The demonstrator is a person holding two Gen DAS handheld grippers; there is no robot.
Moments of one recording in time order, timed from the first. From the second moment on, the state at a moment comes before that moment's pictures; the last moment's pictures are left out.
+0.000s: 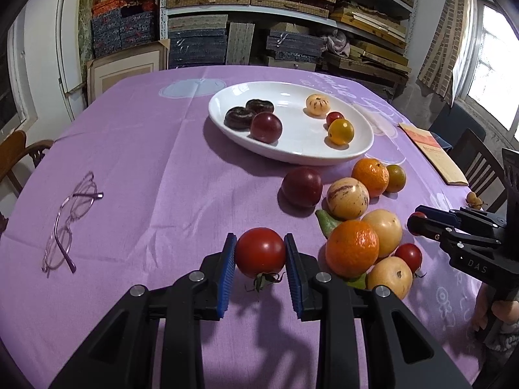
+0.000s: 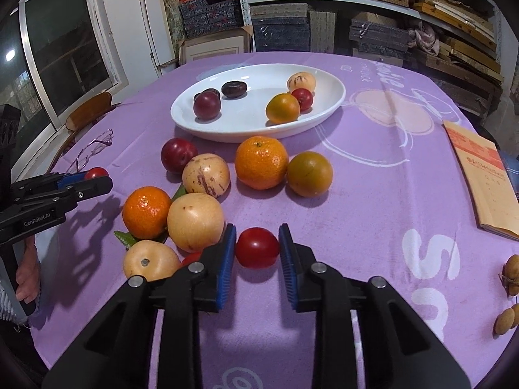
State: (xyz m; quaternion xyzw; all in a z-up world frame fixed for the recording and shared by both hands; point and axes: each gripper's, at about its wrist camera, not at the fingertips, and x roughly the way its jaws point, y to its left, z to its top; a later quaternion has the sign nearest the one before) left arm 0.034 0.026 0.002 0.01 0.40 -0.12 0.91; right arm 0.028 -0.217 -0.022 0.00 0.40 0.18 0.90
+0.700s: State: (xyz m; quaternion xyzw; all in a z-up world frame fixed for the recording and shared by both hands) left arm 0.196 -0.054 0.015 0.01 0.42 -0.18 0.89; right arm 0.190 -0.197 0.030 -0.02 0.37 0.17 0.91
